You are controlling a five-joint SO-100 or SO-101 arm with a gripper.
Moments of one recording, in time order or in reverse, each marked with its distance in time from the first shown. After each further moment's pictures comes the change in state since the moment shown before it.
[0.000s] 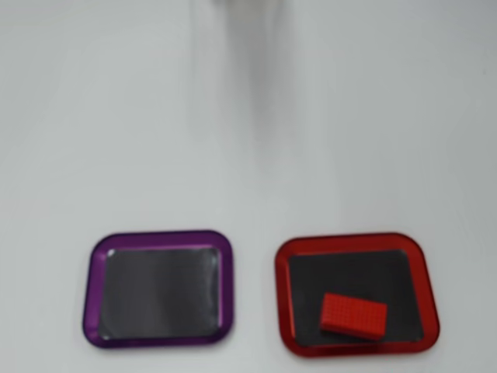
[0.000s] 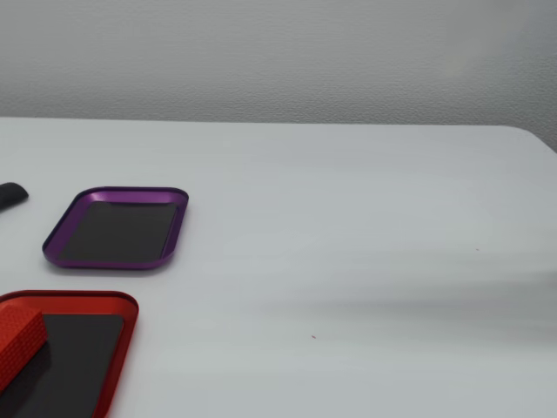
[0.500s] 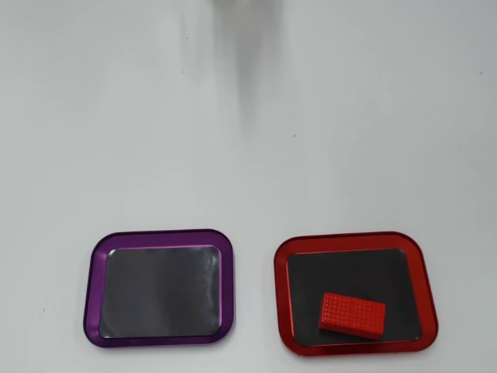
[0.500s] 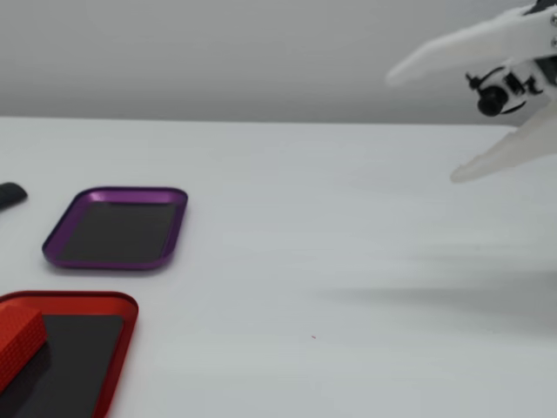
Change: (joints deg) arm -0.4 42.5 47.8 -13.0 13.4
